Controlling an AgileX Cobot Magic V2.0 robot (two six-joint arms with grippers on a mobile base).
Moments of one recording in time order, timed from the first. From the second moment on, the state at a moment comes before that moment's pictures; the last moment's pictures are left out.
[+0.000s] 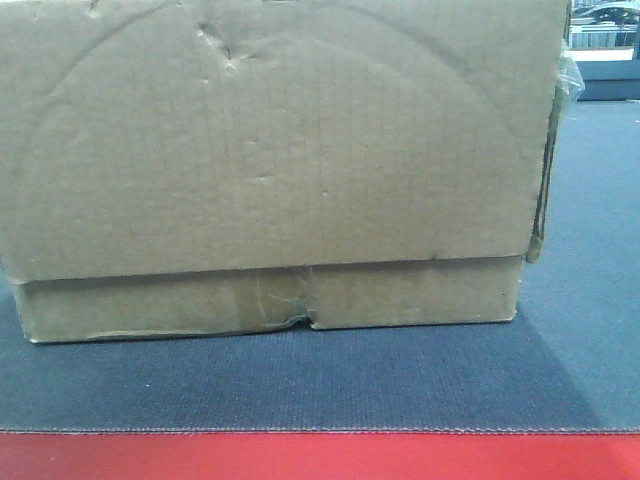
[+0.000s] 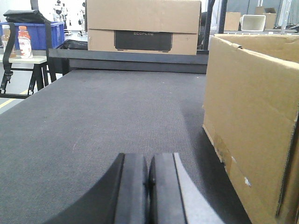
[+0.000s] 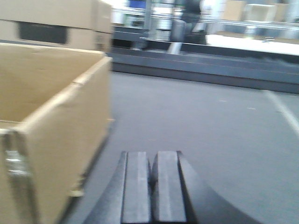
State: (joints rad) left arm 0.04 0.01 0.00 0.00 0.06 0.00; right arm 0.12 0.23 -0.34 0.05 0.25 -0.10
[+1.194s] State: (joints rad) left arm 0.04 0.01 0.00 0.00 0.06 0.00; right arm 0.05 0.00 0.00 0.12 0.08 -0.12
